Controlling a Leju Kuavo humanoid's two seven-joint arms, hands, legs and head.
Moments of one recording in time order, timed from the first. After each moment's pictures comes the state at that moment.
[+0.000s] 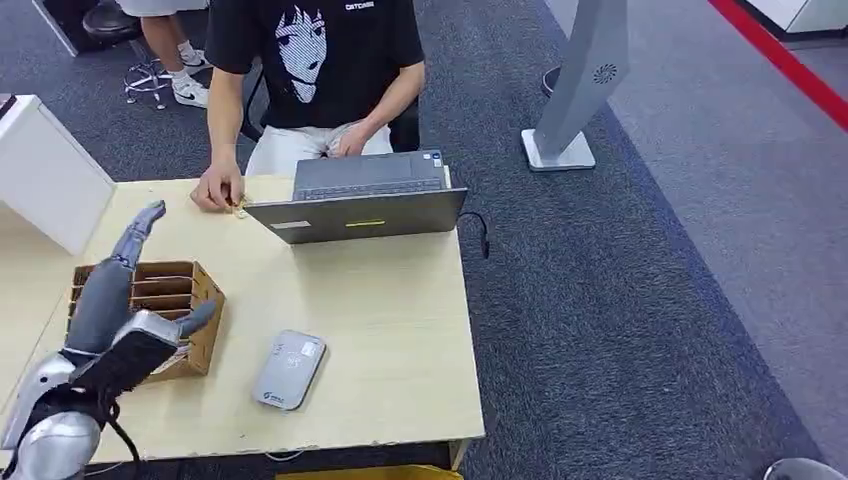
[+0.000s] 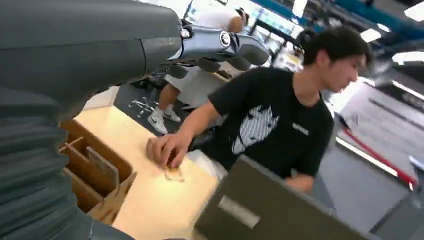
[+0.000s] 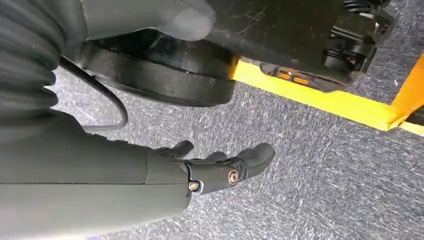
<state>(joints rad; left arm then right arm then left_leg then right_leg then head) -0.14 0.35 -0.24 -1.73 -0.48 -0.05 -0.18 0.07 -0.02 0.52 -0.49 -0.05 -0.45 0.22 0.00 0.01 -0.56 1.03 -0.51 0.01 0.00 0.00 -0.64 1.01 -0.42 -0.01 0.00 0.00</state>
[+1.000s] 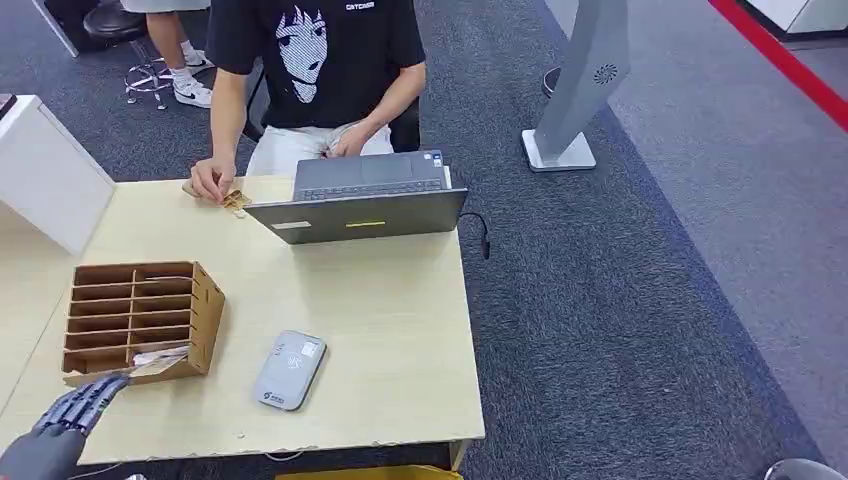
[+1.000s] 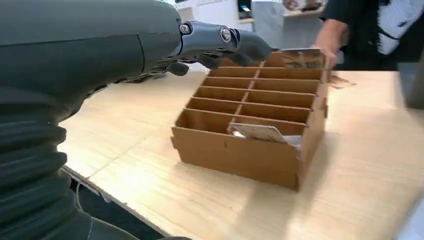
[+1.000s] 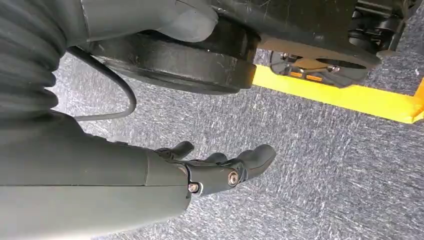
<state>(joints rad) 0.49 0.82 -0.20 -2.01 -0.66 0.10 0.25 0.12 -0.03 0.46 -0.55 -0.05 -0.45 0.28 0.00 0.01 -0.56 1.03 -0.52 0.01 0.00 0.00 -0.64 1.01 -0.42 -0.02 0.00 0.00</state>
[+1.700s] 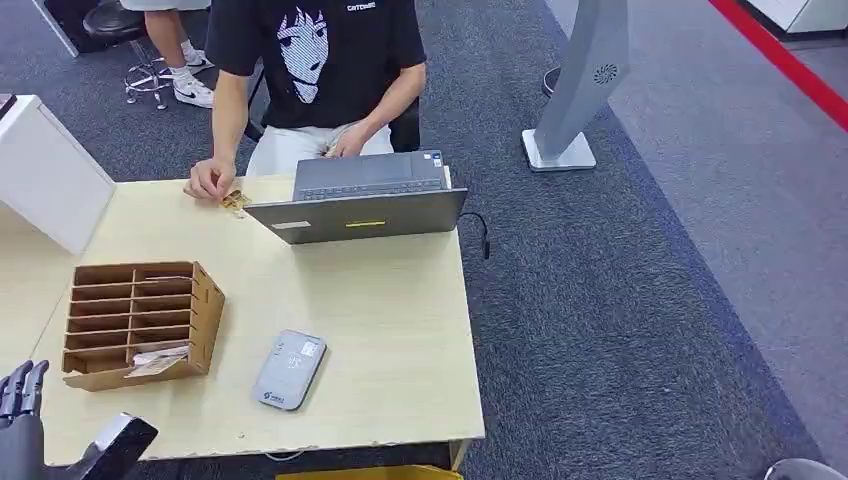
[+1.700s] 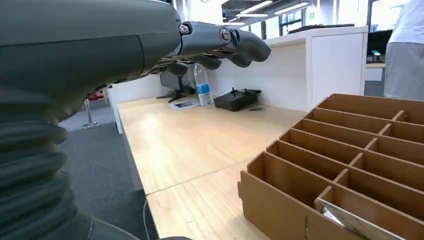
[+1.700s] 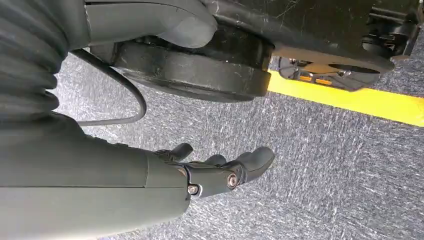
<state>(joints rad) 0.41 0.48 -0.09 -1.87 -1.01 0.21 0.44 0.17 -0.04 0.44 -0.68 -0.01 -0.45 0.38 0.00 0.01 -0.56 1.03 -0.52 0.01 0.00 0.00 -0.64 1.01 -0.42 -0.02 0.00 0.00</state>
